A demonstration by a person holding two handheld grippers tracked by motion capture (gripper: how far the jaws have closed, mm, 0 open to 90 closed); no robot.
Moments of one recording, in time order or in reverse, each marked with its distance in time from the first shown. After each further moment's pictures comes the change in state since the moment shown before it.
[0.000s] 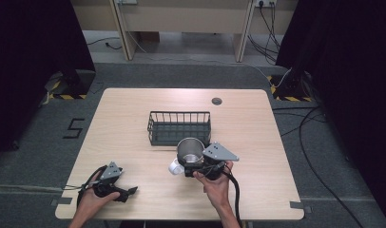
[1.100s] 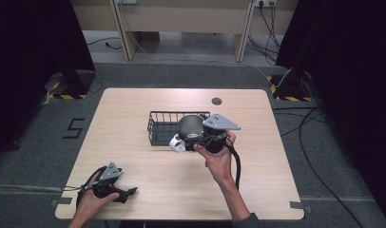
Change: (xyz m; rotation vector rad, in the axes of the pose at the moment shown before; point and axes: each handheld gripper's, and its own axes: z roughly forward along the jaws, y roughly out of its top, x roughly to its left) left arm -0.001 -0.002 -0.001 -0.001 0.000 -0.003; right arm -0.024 0.075 0.016 0.037 -0.022 -0.031
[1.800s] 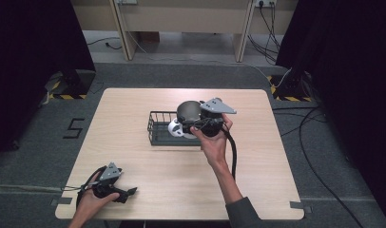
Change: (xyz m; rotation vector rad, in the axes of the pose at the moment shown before) left arm 0.000 0.000 0.000 0.000 0.000 -0.001; right arm -0.020 0.023 0.030 -0.015 -0.069 0.036
